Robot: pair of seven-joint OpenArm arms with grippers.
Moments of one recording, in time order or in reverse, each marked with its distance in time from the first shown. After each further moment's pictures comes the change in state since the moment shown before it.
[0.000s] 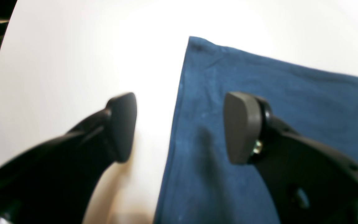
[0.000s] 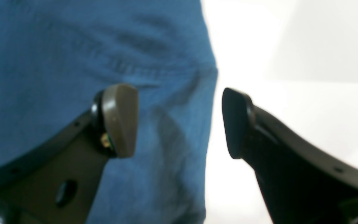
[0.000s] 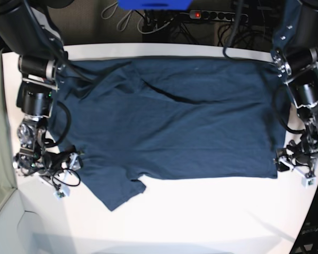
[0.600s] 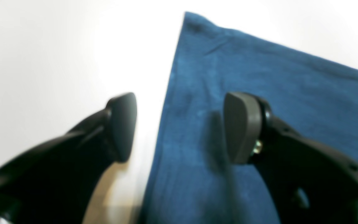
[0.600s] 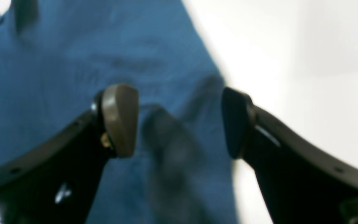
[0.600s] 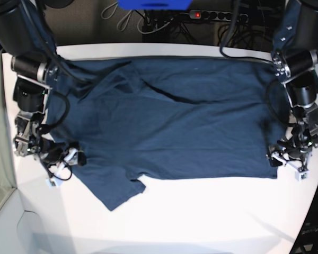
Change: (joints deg) left arm -0.8 0.0 2.8 -8.9 0.0 2.6 -8.5; right arm 0.1 2.6 5.0 -16.9 4.6 0.0 20.2
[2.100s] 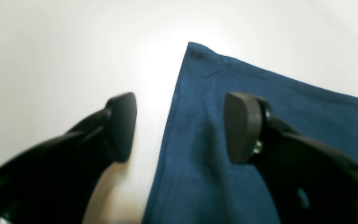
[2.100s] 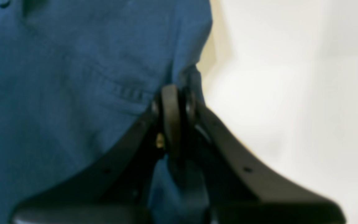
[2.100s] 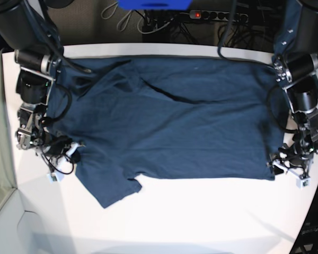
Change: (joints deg) left arm -2.1 0.1 0.0 -1.1 -0.2 0.2 -2.4; right arm -3.8 -0.8 -0.2 4.5 0.3 0.0 0.1
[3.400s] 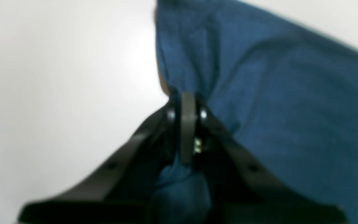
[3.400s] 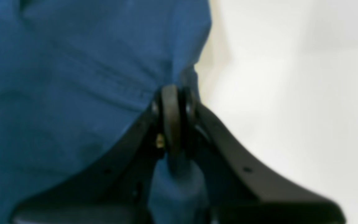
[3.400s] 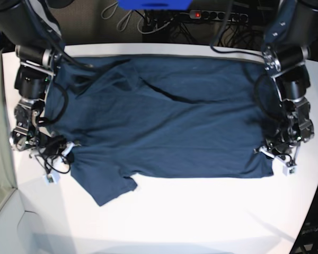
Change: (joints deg) left arm 6.0 4.1 -0.3 5.2 -0.4 -0.5 4.5; right arm -3.0 -0.2 0.3 10.9 -0.2 0.0 -6.7
